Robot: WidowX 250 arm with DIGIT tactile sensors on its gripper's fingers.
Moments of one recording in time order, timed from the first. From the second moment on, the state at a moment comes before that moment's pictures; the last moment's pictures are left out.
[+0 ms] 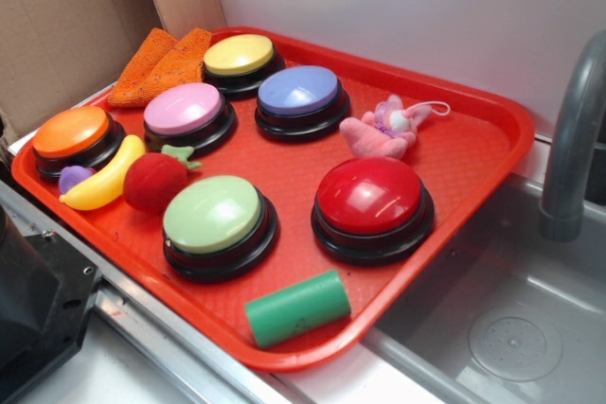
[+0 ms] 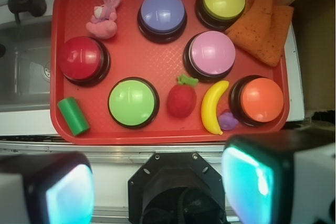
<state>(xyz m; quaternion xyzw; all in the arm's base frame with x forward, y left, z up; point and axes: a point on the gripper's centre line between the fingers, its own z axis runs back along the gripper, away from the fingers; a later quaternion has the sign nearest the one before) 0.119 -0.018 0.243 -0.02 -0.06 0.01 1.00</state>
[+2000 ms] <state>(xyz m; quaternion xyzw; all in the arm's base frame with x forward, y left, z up) 0.283 -0.087 0.089 -0.06 -0.10 0.30 0.95</state>
